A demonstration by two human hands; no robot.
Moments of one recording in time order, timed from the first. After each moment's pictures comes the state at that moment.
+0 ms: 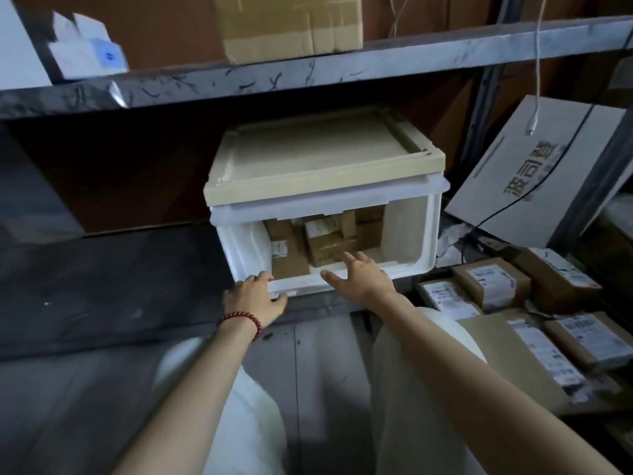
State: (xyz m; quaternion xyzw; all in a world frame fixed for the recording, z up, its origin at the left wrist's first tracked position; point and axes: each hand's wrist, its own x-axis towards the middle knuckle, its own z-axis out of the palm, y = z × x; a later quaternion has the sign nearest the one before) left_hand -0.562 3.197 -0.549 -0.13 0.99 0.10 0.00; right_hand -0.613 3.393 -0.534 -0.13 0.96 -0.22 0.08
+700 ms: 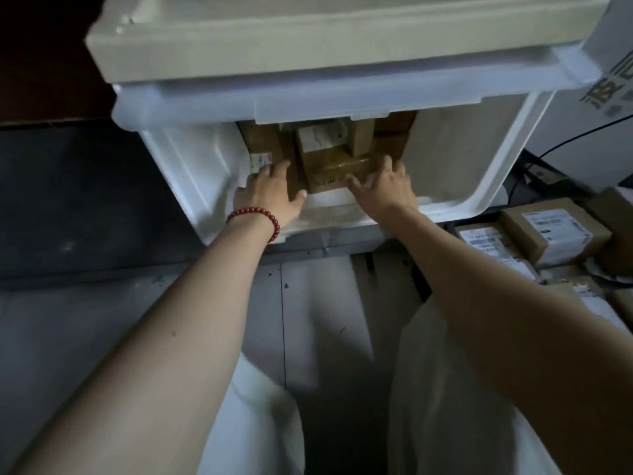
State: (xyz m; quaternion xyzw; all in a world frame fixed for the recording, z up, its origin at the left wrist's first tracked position) left_hand -0.703 3.195 -0.598 -0.08 0.99 0.15 0.01; right_hand -0.739 3.373 -0.601 0.01 0.96 -0.27 0.04
